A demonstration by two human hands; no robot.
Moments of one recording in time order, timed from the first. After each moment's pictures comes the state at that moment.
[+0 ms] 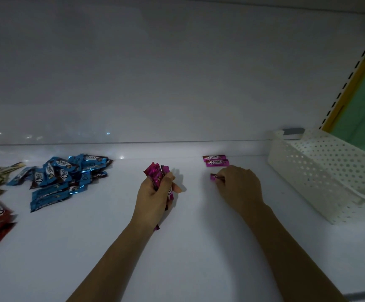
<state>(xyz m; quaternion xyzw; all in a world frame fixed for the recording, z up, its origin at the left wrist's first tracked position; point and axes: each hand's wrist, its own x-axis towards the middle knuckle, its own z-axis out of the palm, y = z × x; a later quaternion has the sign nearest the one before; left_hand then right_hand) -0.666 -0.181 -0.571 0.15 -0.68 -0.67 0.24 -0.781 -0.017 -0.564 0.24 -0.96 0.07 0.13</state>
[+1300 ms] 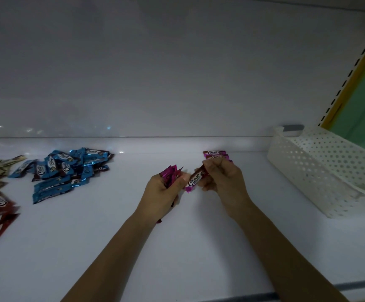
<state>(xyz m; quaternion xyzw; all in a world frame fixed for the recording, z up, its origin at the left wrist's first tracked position) -0.664 -0.181 -0.572 0.06 -0.74 -0.64 0.19 -0.741 -0.041 -0.558 0.16 -0.63 0.75 -0.09</state>
